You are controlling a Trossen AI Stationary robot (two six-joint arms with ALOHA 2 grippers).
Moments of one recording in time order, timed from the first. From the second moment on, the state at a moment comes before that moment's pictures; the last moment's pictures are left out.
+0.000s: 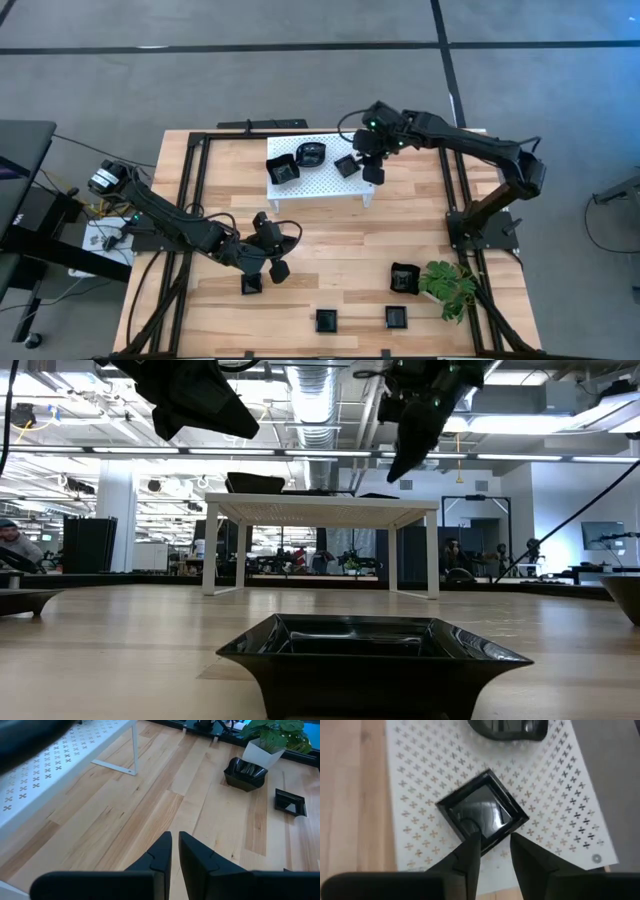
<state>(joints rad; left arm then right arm) -0.51 1.39 0.83 -0.13 -0.71 -0.56 -0.46 1.52 1.37 -0.83 -0.13 -0.35</state>
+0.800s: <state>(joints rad) -0.49 1.39 0.83 -0.09 -0.51 -0.35 0.10 0.87 0.75 -0.38 -0.16 -0.05</state>
